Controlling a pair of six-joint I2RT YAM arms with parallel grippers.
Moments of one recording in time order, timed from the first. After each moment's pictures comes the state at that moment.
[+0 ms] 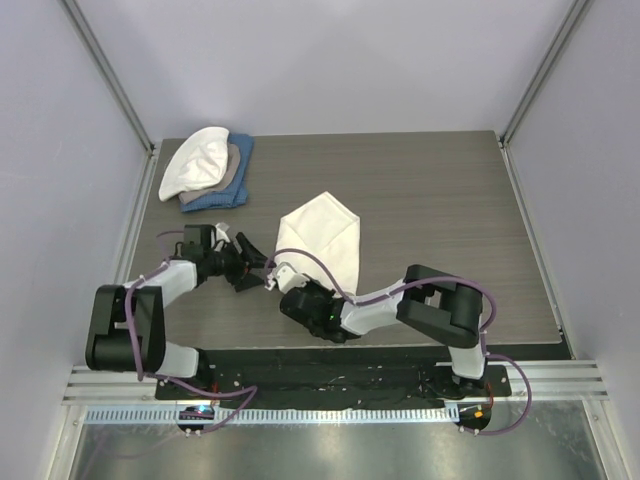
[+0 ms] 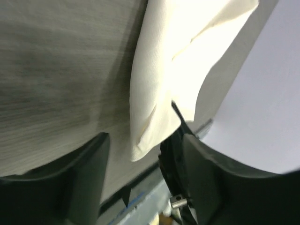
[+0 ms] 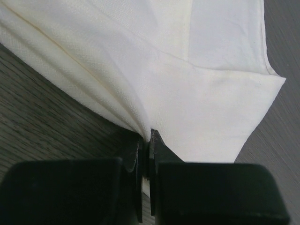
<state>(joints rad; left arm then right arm) -0.04 1.44 0.57 -0.12 0.73 -0.81 1.25 1.93 0.91 0.27 0.83 -0.06</state>
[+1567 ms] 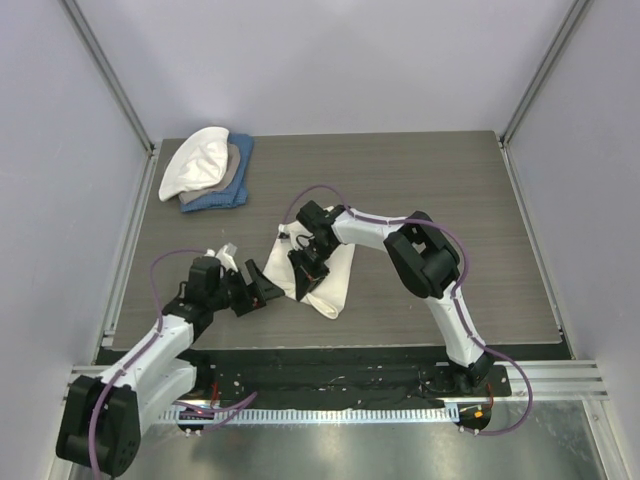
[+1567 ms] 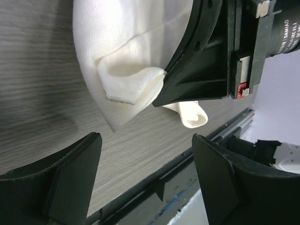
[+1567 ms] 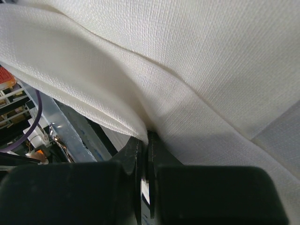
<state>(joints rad) -0.26 0.87 0.27 -0.10 0.46 -0.79 0.78 2.25 1.61 -0.72 -0.72 0.16</state>
